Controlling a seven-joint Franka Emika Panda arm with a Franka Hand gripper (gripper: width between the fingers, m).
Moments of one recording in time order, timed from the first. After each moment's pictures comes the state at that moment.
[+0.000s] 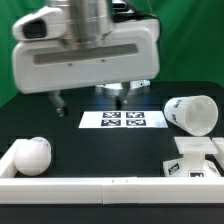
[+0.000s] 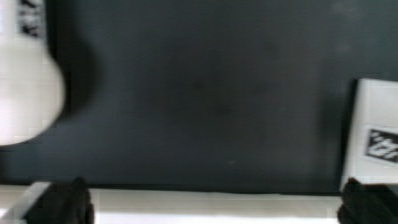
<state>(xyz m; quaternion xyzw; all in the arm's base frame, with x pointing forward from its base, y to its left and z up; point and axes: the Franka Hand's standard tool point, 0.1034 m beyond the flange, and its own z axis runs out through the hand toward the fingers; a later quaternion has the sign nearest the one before) 0.604 -0.092 0.105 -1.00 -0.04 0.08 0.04</state>
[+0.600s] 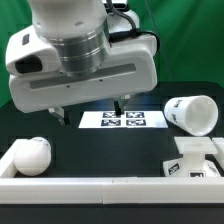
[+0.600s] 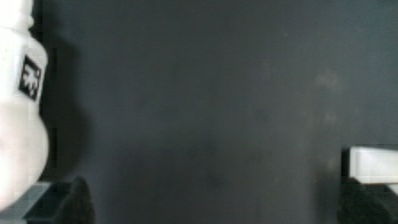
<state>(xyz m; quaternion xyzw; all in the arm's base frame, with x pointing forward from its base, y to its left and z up) 0.590 -0.077 0.097 -0.96 -0.05 0.26 0.08</state>
